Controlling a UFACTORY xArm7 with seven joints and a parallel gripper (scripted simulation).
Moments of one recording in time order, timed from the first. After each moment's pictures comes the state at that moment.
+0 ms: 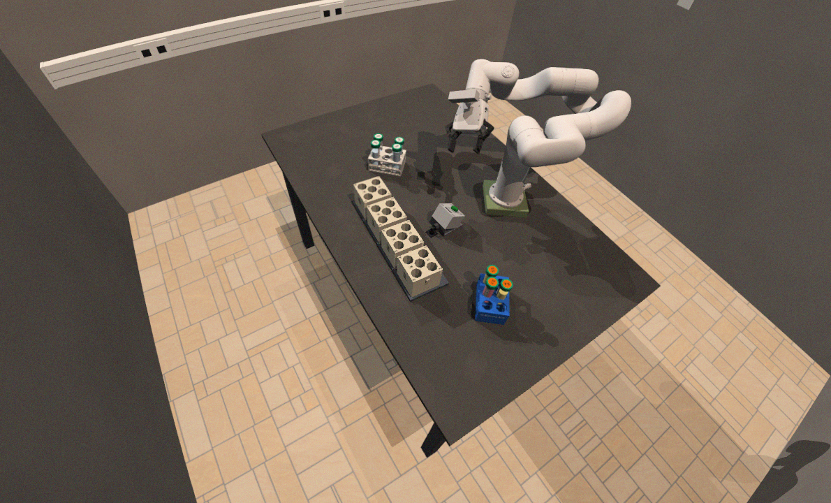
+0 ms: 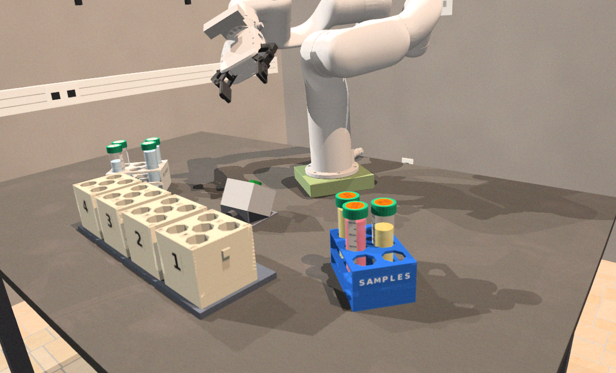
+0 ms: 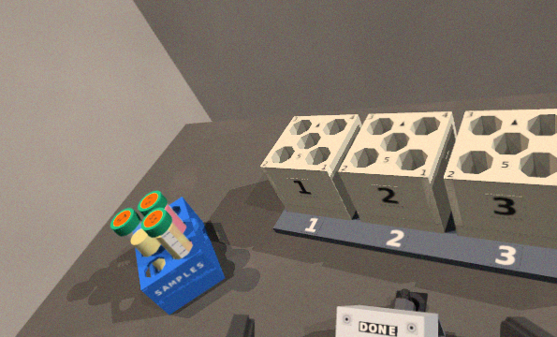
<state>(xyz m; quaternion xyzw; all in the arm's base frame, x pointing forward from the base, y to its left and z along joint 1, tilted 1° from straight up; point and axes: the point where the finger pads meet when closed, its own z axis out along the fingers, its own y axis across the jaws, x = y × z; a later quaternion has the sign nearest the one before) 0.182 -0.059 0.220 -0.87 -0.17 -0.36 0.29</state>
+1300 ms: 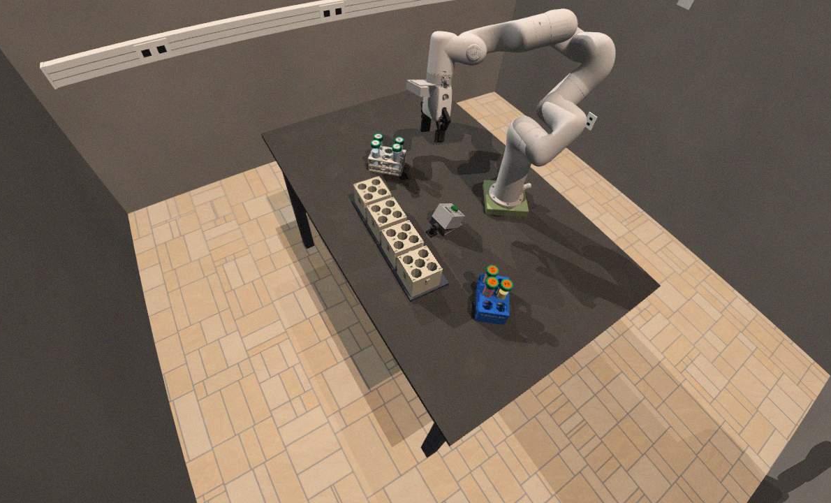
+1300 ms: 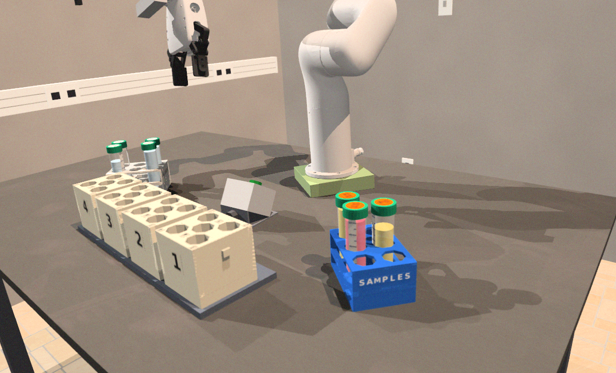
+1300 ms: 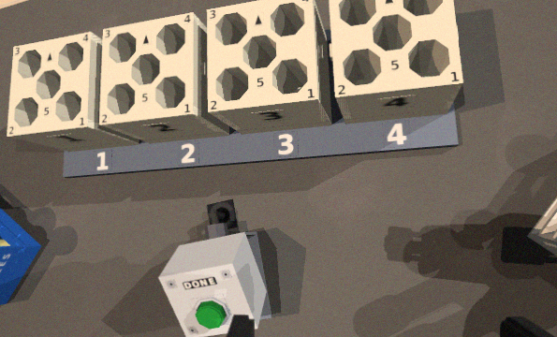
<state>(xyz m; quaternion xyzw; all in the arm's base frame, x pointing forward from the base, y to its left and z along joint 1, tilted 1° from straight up) 0.258 -0.132 0.247 -0.99 0.00 -0.09 0.11</state>
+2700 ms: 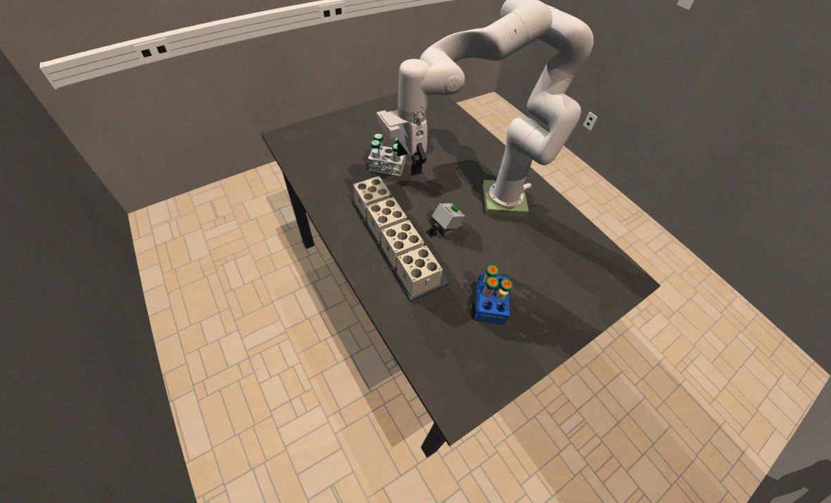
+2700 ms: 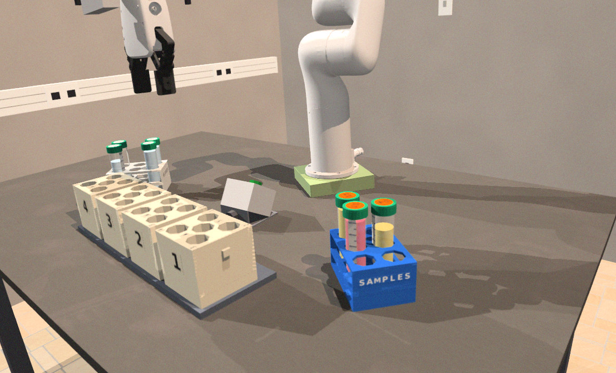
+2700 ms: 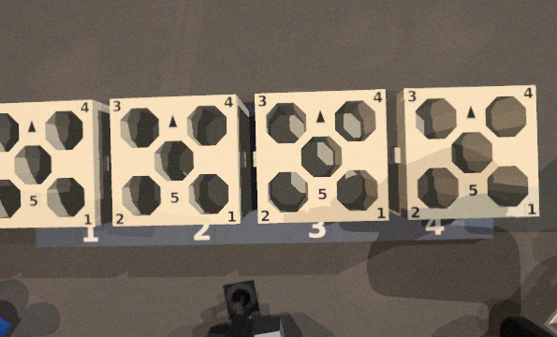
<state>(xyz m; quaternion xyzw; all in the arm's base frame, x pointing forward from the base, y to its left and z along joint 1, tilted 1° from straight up) 0.378 -0.042 0.245 -1.00 -0.01 -0.02 0.01</state>
